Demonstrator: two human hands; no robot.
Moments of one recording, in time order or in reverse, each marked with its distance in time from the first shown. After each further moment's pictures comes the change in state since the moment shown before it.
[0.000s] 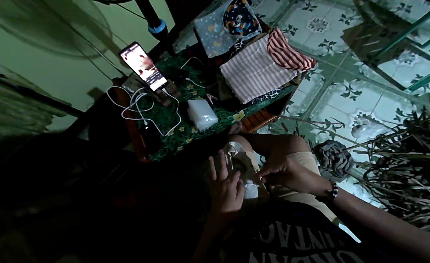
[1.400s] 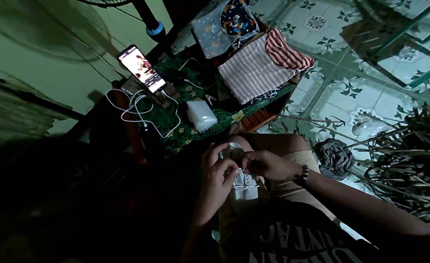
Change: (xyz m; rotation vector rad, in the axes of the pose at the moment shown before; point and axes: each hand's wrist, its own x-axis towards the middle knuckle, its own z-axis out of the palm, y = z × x) left_hand 0.036 -0.020 -0.027 -0.274 0.016 0.088; right_hand 0.055 0.008 0.004 0.010 -0.148 0.045
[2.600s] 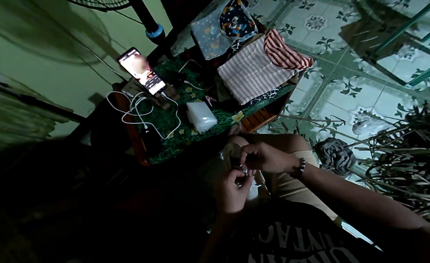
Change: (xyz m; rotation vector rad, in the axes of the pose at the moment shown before) left_hand -0.025 0.023 0.050 -0.049 0.136 -0.292; right_hand 0.012 -0.010 -0.008 0.086 0.038 -0.059
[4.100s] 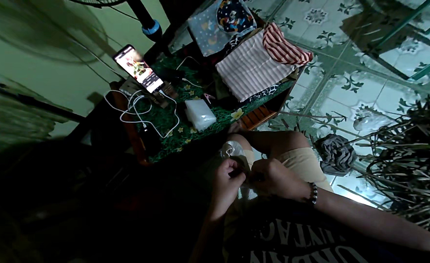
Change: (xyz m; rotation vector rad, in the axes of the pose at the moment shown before) left_hand 0.023 0.012 -0.024 -0.320 -0.230 -0.224; right_hand -0.044 -0.006 0.044 -0.451 0.231 0.090
